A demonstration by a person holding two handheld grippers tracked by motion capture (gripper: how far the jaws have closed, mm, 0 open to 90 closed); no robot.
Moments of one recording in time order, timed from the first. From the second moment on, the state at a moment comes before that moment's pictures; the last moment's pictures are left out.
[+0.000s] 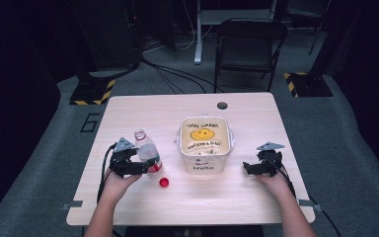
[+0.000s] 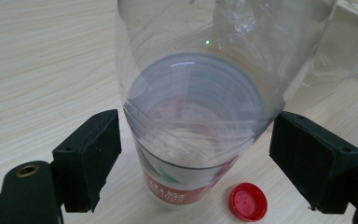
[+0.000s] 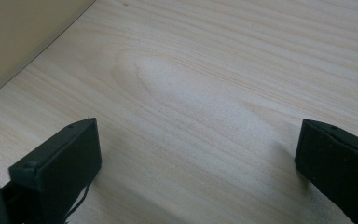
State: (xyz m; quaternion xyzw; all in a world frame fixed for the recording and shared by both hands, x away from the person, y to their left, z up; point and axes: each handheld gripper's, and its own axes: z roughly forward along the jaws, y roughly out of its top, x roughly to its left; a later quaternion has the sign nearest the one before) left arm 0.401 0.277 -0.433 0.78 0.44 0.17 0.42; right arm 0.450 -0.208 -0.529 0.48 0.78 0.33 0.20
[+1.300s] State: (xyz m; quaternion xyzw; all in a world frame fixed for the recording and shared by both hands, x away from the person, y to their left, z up) left arm 0.412 0.271 -0.378 0.79 0.42 0.19 0.42; right arm 0.452 -0.208 -0.528 0.49 0.78 0.33 0.20
